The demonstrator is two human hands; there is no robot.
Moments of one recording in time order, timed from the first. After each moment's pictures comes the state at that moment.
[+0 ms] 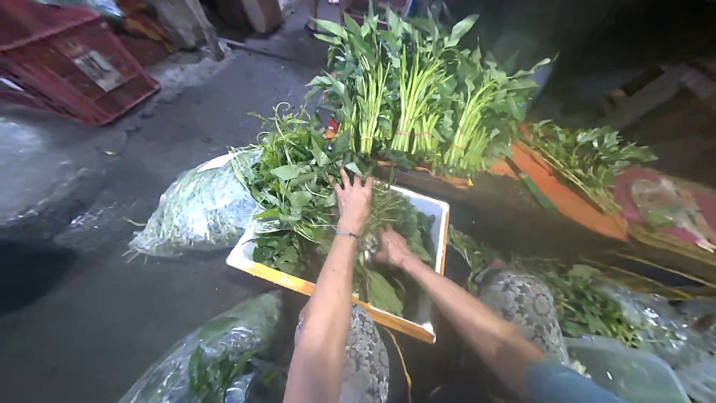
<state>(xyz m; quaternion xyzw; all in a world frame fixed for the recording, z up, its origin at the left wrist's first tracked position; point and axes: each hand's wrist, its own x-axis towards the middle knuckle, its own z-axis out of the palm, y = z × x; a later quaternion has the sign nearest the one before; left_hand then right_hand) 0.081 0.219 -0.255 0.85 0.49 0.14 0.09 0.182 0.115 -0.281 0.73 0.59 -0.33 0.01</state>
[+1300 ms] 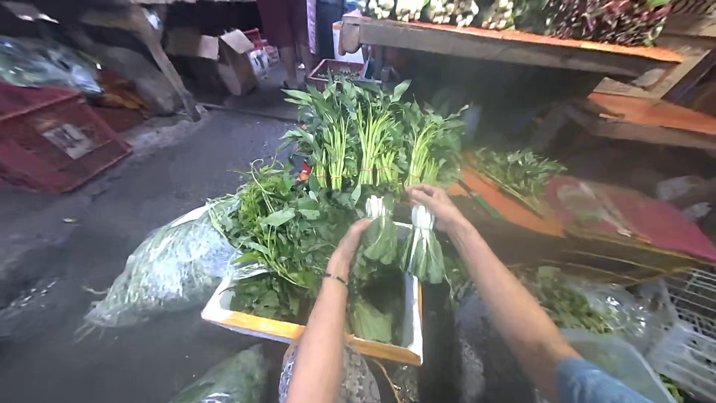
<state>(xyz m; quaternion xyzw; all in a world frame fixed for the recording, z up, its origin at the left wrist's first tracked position) 0.091 0.154 -0.189 0.50 0.24 0.32 0.77 0.307 0.095 -0.133 0.63 0.40 -0.39 -0.55</state>
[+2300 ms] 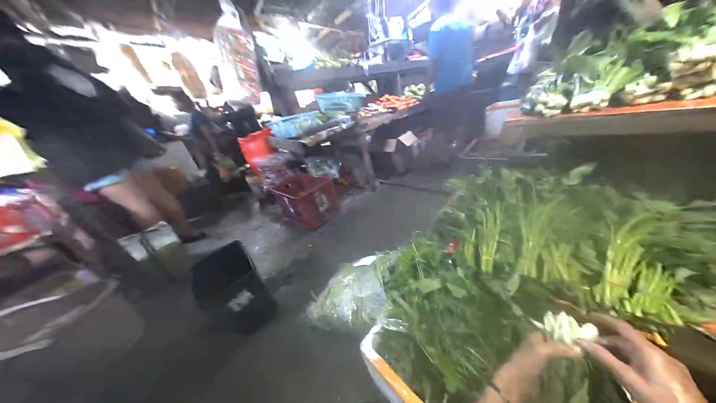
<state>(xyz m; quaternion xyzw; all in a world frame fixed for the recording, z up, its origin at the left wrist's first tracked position) 0.103 0.114 -0.172 0.51 0.30 0.31 0.75 0.261 0.054 -0.134 0.66 0.61 -0.21 -0.39</state>
